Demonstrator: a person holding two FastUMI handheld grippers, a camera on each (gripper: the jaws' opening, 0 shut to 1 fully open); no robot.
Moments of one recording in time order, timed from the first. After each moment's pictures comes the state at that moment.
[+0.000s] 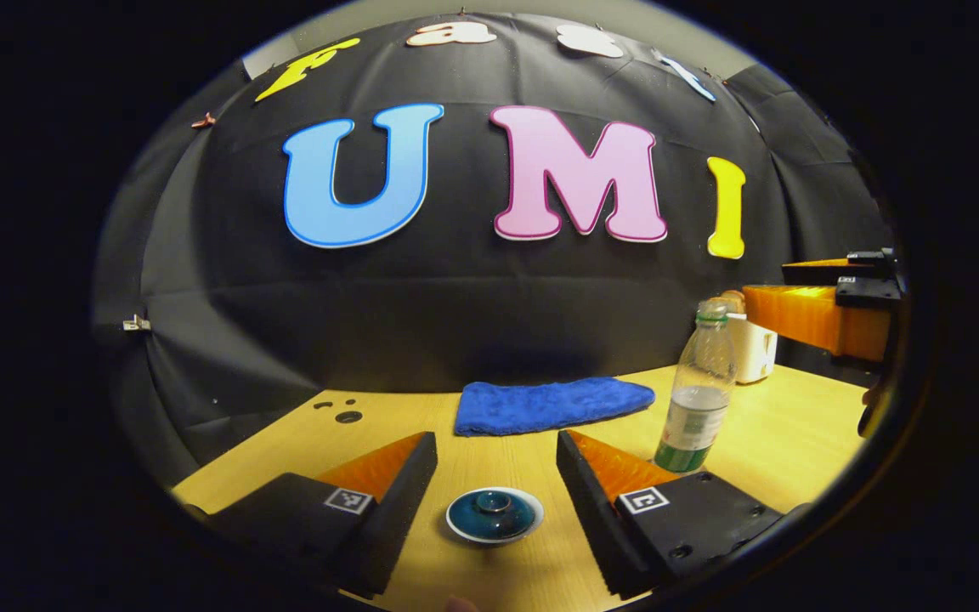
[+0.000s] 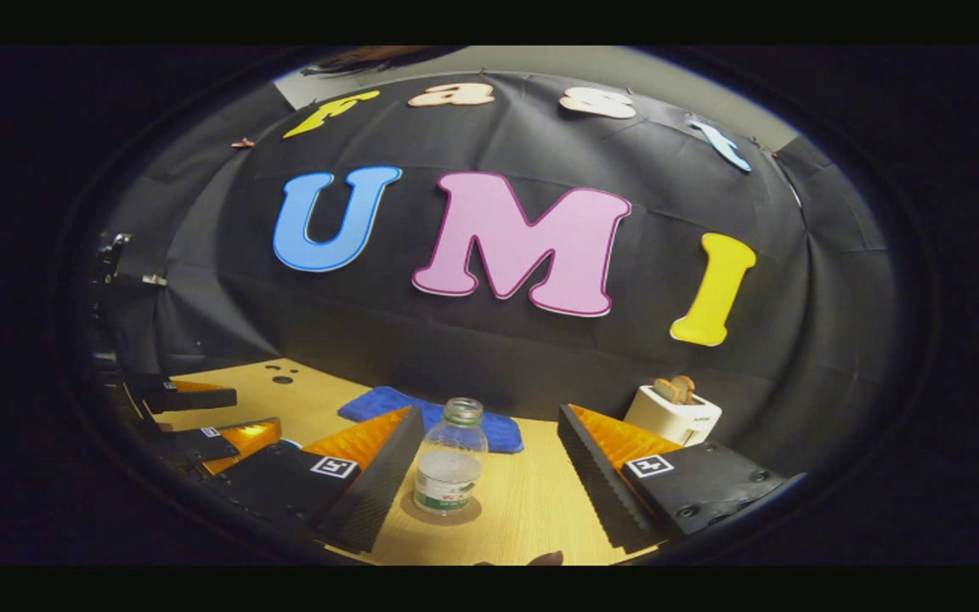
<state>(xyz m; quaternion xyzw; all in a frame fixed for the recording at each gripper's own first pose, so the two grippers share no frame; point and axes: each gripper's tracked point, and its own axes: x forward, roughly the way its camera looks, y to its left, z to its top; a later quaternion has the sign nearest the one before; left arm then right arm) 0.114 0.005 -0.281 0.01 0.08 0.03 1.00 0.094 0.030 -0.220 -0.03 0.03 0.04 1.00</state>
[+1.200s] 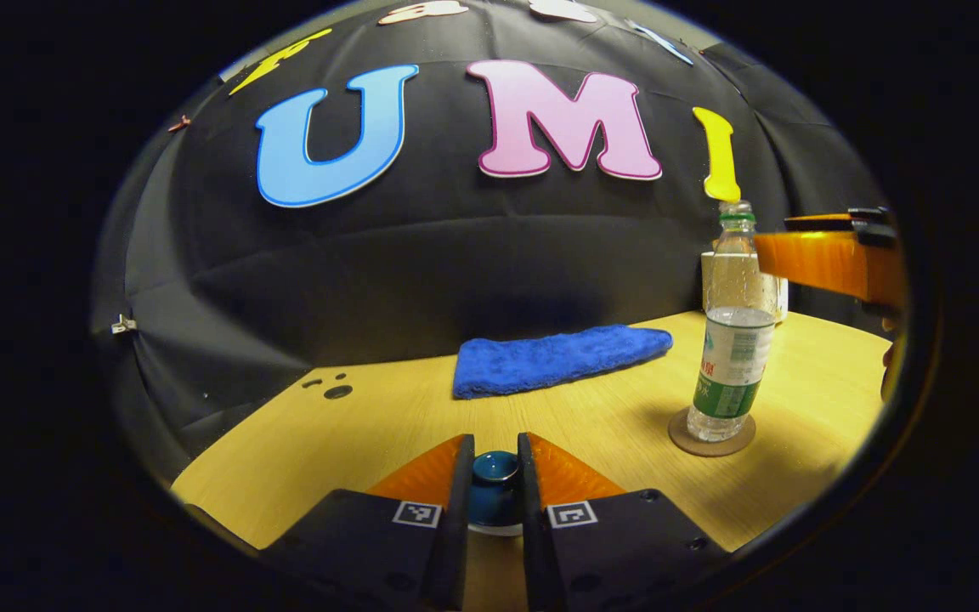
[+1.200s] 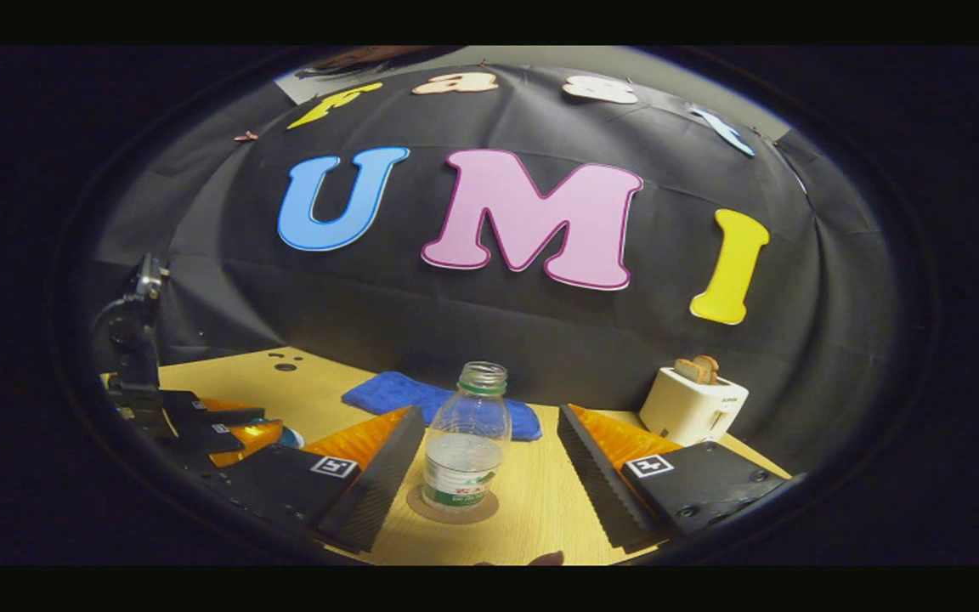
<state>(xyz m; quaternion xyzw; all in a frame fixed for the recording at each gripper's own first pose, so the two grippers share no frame) 0.133 0.009 -0.324 0.05 0.11 0.02 0.99 0.110 0.047 -0.258 -0.01 0.05 0.06 1.00</state>
